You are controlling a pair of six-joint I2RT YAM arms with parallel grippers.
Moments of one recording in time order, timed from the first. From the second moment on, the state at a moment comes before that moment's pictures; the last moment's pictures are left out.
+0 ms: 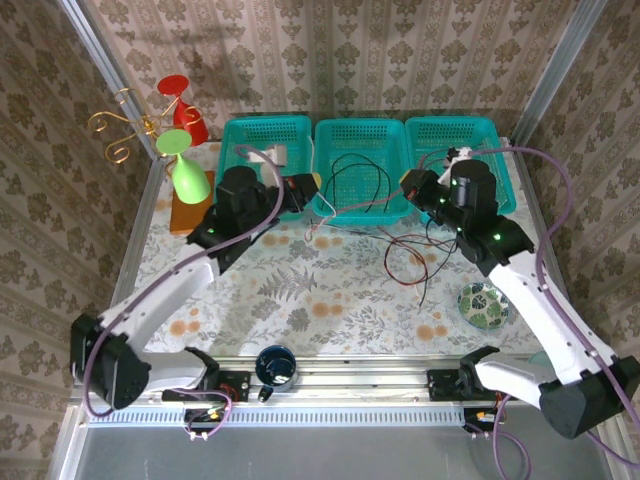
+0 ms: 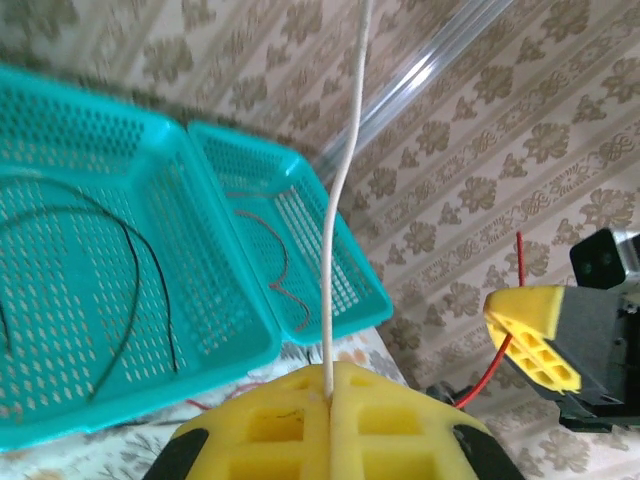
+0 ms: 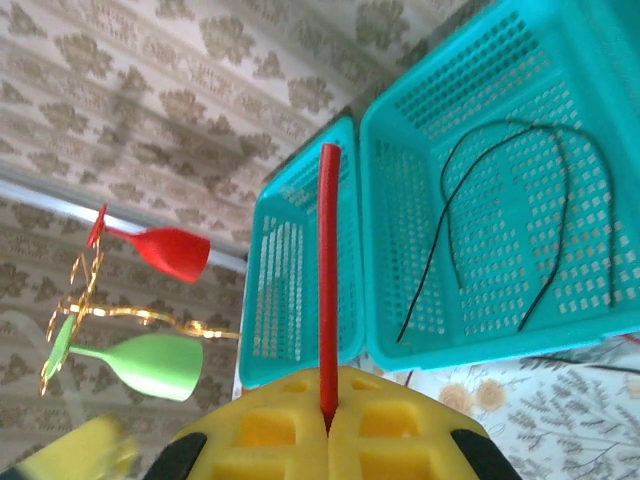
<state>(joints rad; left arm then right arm) -0.62 1.23 1.10 0.01 0.28 -0.67 0.34 1.08 1.14 -0.38 -0.04 0.91</state>
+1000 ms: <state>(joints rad) -0.42 1.06 1.45 -0.65 0.02 -0.14 0.22 0.88 1.23 -0.49 0.39 0.58</state>
